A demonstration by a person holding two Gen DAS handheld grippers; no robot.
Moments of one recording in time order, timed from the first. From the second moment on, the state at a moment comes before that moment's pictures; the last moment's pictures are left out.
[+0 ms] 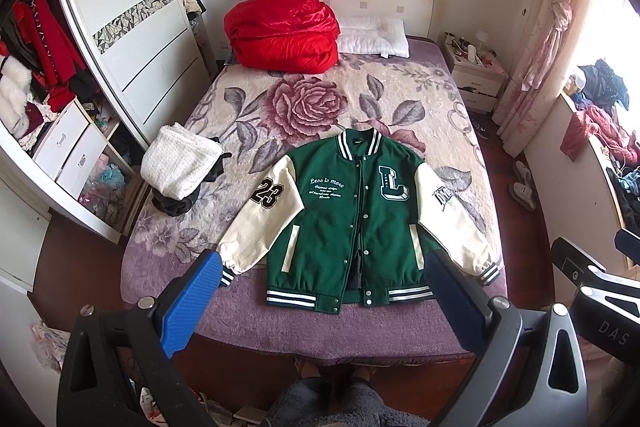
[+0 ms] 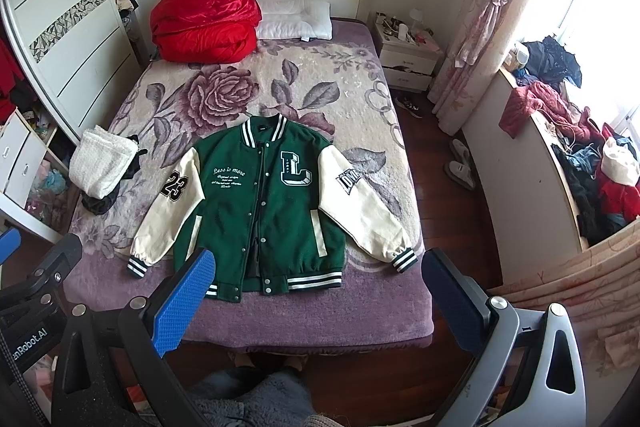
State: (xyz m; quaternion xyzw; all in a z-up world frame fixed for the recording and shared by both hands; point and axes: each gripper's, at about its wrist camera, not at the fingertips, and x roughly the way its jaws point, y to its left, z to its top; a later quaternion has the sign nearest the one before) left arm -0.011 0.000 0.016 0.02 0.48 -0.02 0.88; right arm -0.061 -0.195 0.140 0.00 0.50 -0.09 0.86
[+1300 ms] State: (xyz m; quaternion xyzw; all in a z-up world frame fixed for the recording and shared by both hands) left arm -0.002 0.001 0.027 0.01 0.47 -0.02 0.88; right arm -0.059 -0.191 0.151 0.00 0.50 -0.09 0.86
